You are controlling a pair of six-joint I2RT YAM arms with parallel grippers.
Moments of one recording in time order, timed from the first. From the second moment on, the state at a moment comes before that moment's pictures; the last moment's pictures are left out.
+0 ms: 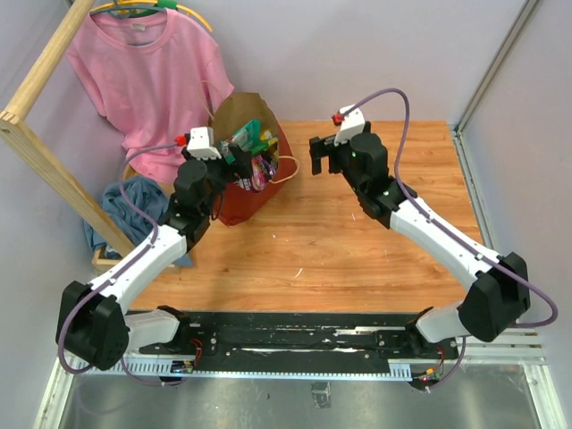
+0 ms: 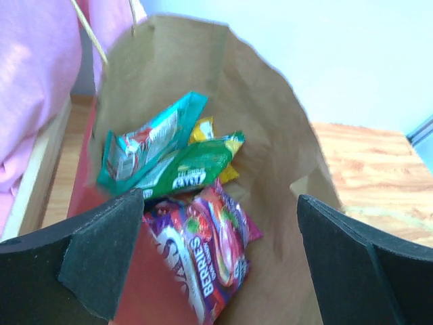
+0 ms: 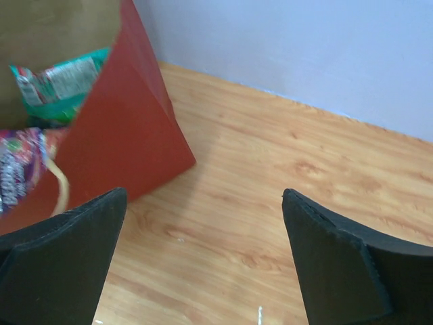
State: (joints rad) left arm -0.42 1.19 0.79 0.41 -0.26 -0.29; right arm 0.61 1.38 1.15 0.07 0.26 -0.01
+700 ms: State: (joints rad) left arm -0.19 1.64 1.71 -0.46 -0.11 -0.21; right arm 0.71 2.12 2.26 -0.66 0.20 0.02
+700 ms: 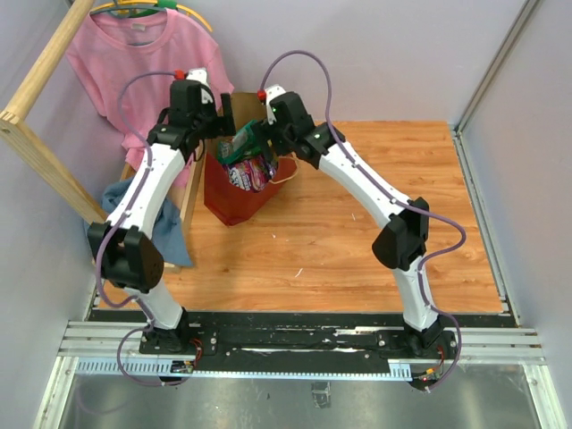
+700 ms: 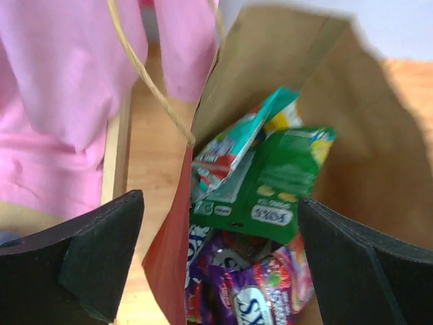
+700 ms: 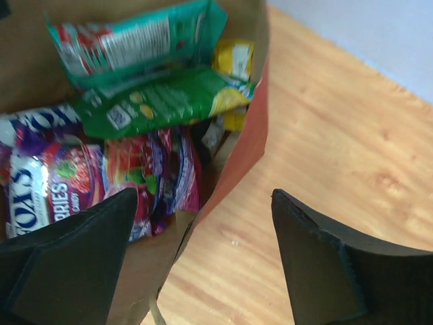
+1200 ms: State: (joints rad) left arm -0.19 1.74 1.66 -0.49 -0.20 -0.14; right arm 0.72 2.14 2.18 -0.74 0.24 0.02
